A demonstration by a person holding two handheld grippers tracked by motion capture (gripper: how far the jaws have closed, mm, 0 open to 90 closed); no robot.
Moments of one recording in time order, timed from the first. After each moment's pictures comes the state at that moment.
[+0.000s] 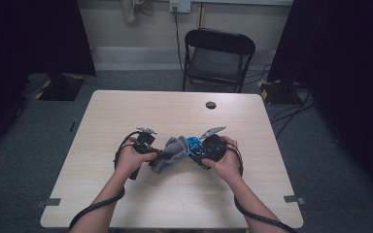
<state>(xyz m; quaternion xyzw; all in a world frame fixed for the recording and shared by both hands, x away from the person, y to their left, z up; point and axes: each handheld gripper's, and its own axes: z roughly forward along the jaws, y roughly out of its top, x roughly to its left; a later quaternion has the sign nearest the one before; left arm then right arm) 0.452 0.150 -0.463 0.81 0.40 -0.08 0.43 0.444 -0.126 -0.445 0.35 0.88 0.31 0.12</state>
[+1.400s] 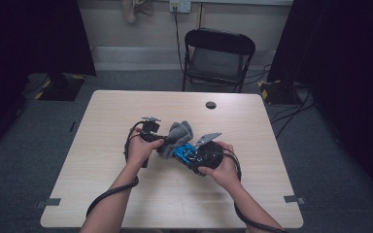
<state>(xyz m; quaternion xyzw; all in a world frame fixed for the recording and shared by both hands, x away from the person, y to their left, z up) 0.486 0.130 -0.458 0.77 0.45 -0.04 0.46 0.419 -0.111 -0.440 0.29 0.89 0.33 0.11</state>
